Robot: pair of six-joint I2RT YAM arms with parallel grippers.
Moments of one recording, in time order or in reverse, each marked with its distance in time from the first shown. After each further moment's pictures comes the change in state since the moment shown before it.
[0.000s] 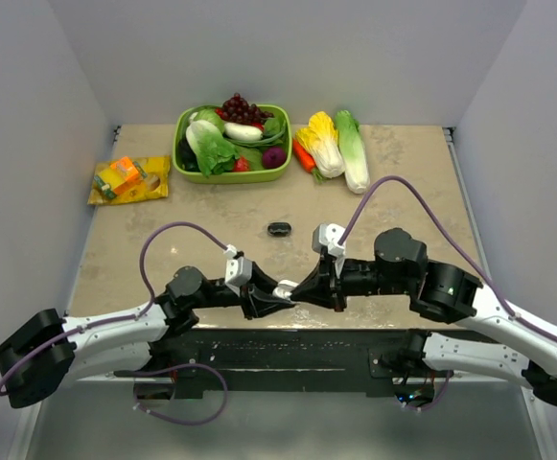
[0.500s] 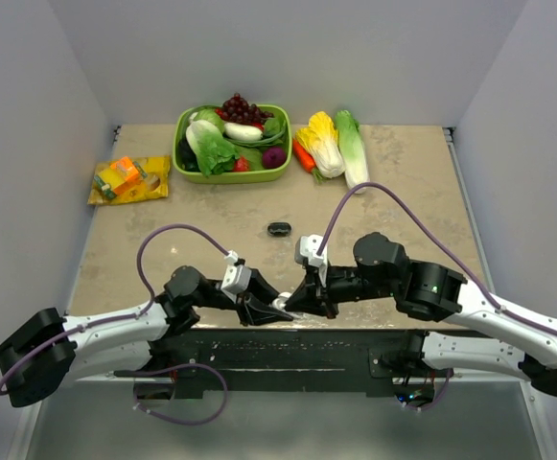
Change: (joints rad) left arm 0.000 0.033 0.014 0.066 0.208 -0.015; right arm 0.068 0.069 -0.002 -0.033 0.012 -0.029
